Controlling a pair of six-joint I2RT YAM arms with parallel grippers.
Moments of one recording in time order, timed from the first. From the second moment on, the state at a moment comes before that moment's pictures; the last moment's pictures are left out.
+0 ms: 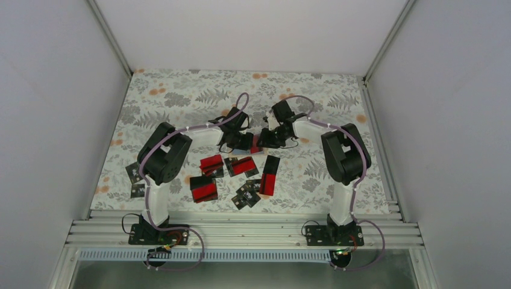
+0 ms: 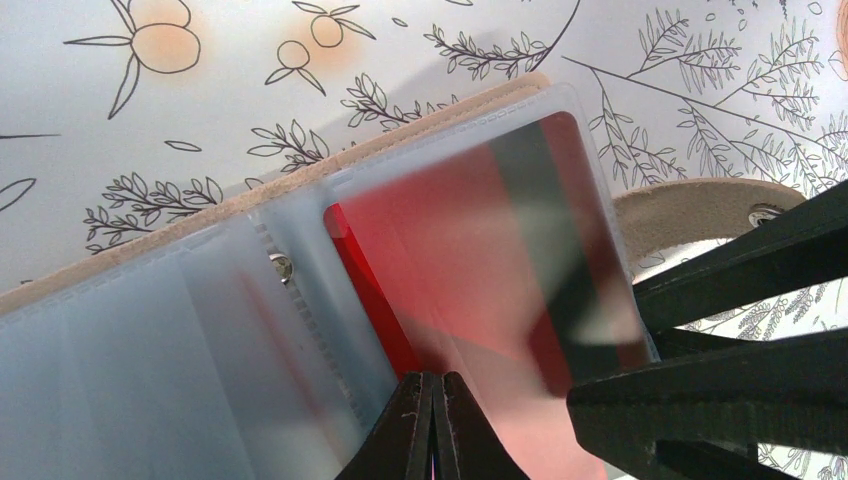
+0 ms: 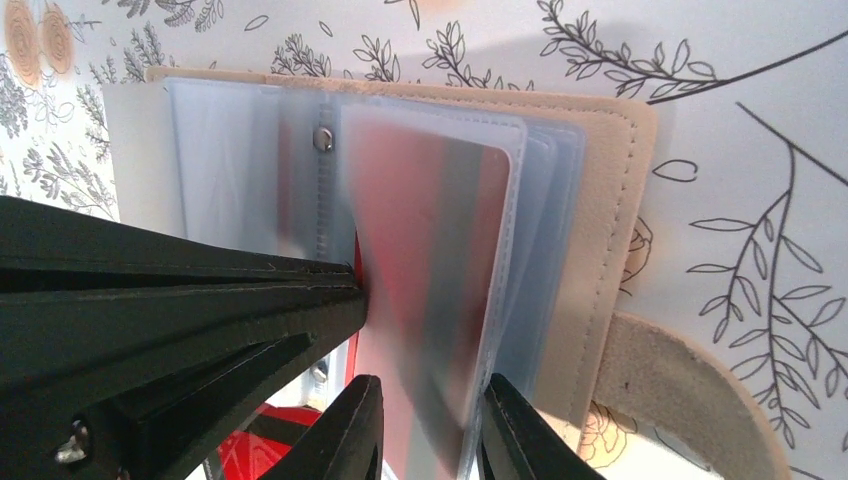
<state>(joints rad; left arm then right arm) -0.62 2.01 1.25 -0.27 0.27 -0.44 0.46 1.96 1.25 -0.47 -0.48 0.40</state>
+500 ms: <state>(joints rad) -0.63 2.00 1.25 -0.29 0.24 -0.45 0.50 1.95 1.29 -0.51 -0.45 0.40</state>
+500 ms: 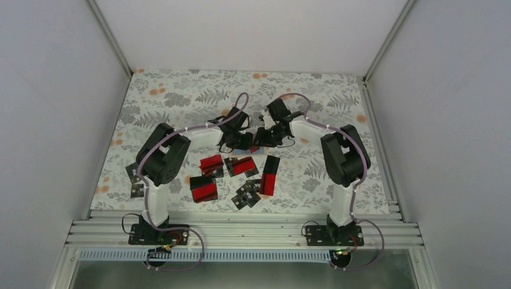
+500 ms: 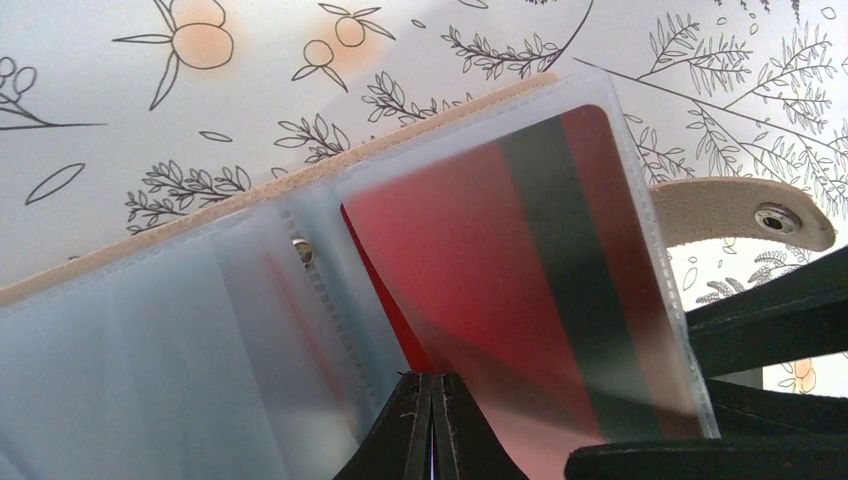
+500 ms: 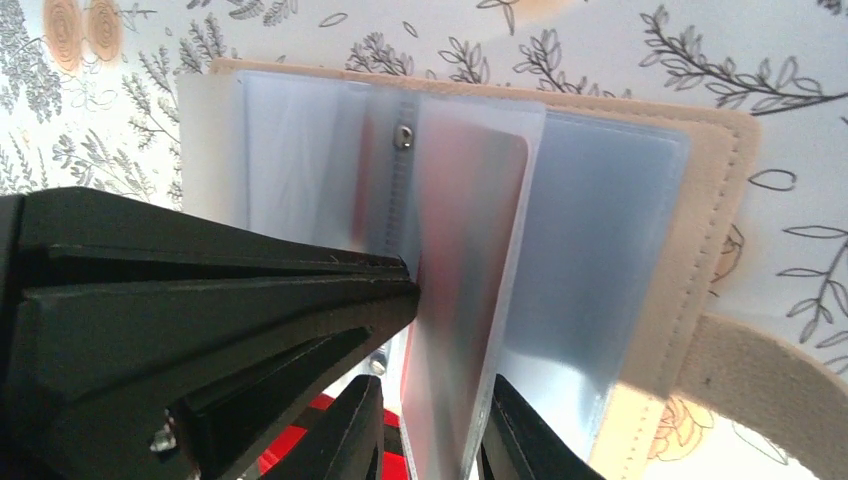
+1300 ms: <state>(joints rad) -0.58 1.65 1.04 -0.33 0.06 -0.49 0.58 2.01 1.43 -0.53 -0.46 0.41</state>
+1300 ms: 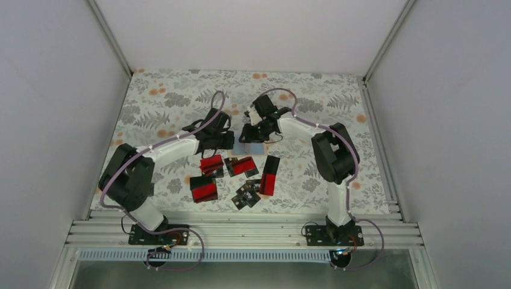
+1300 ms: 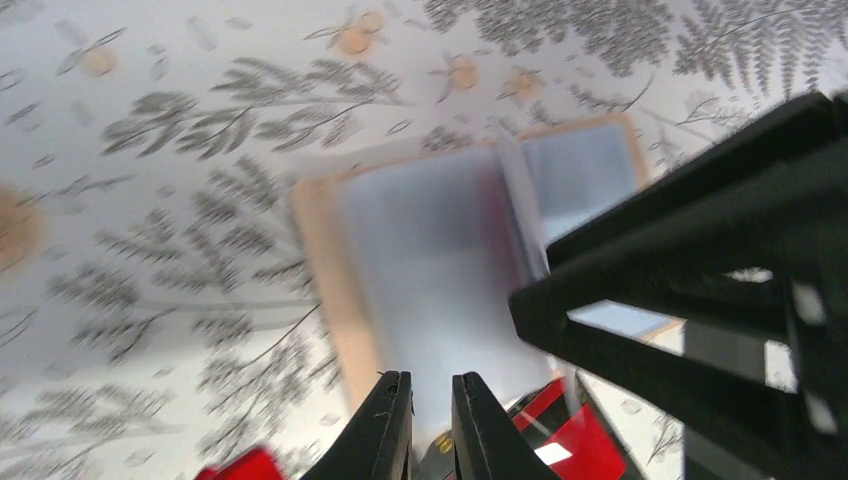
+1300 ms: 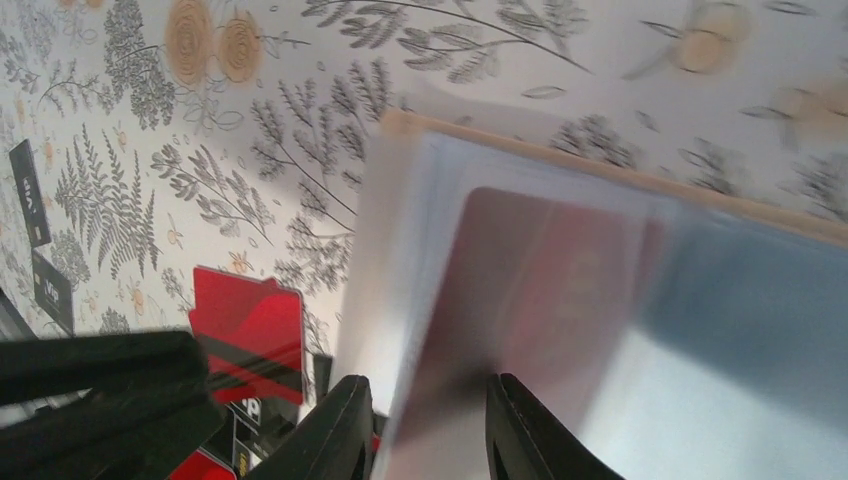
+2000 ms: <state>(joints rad) -0.57 1.12 0.67 -0.52 -0.04 -0.60 0.68 2.03 1.45 -0.51 -0.57 0.43</state>
